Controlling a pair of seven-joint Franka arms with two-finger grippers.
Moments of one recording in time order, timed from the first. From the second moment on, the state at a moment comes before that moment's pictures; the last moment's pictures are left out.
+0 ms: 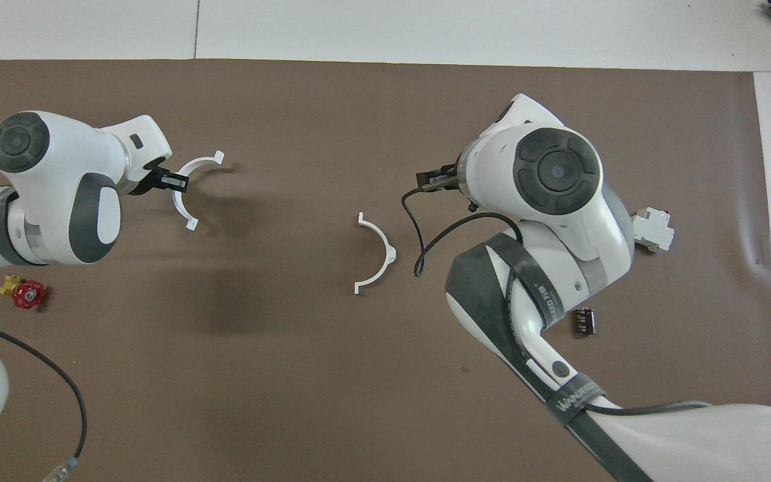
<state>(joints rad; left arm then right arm) -0.07 0.39 -0.08 -1.84 -0.01 2.39 0.17 0.15 0.27 0.23 -1.68 -0.22 2.23 0.38</state>
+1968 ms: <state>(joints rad) -0.43 0.36 -0.08 -1.87 0.17 2.32 -0.43 0.09 -0.12 -0.14 -1.66 -0.05 1.55 0.11</state>
